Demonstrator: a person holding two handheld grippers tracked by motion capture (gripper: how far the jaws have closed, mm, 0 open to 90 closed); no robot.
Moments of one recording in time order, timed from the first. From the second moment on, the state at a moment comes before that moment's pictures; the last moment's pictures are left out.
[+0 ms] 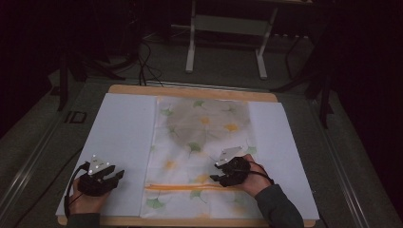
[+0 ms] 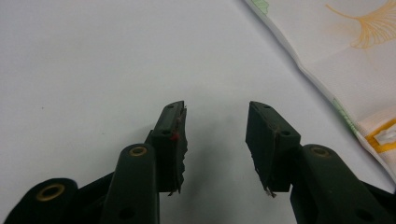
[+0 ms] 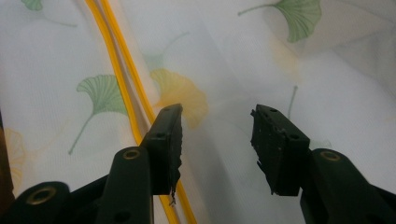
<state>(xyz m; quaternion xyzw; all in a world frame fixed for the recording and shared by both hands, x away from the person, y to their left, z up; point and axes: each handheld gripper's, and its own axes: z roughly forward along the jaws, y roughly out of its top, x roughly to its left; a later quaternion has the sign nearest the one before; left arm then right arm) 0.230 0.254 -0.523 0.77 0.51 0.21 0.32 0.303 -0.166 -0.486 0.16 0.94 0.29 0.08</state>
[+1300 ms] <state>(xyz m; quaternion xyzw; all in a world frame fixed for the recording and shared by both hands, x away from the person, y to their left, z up) 0.231 0.252 -0.522 0.77 0.51 0.21 0.32 0.297 -0.105 -0.476 0.09 0.95 0.29 0.07</state>
